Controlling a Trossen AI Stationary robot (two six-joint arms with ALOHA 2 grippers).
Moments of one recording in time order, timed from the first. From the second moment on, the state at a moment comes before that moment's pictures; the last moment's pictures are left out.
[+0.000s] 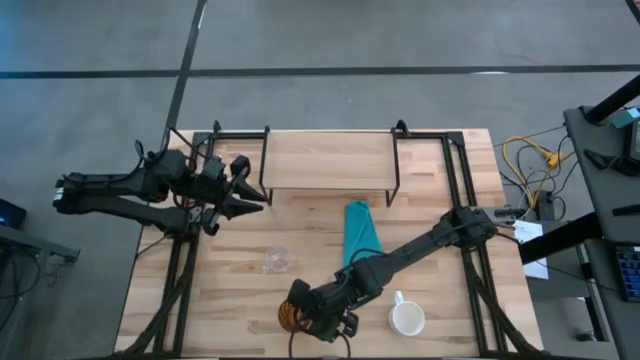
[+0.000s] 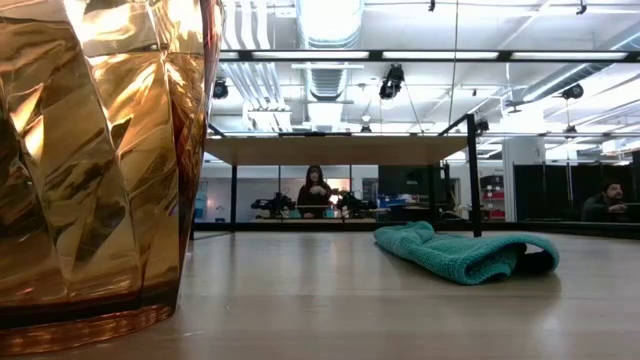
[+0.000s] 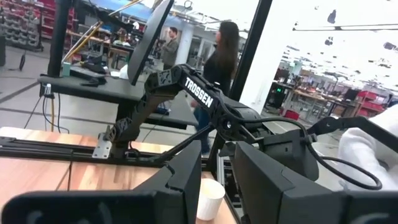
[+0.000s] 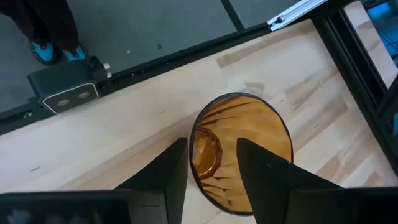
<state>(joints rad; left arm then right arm) -0.01 0.77 0.86 0.02 0.26 -0.29 0.47 2.19 2.00 -0.70 -0.10 -0.68</state>
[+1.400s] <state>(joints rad) -0.01 0.76 0.86 0.04 0.26 -0.28 0.47 2.24 1.97 -0.62 -0.10 -0.62</state>
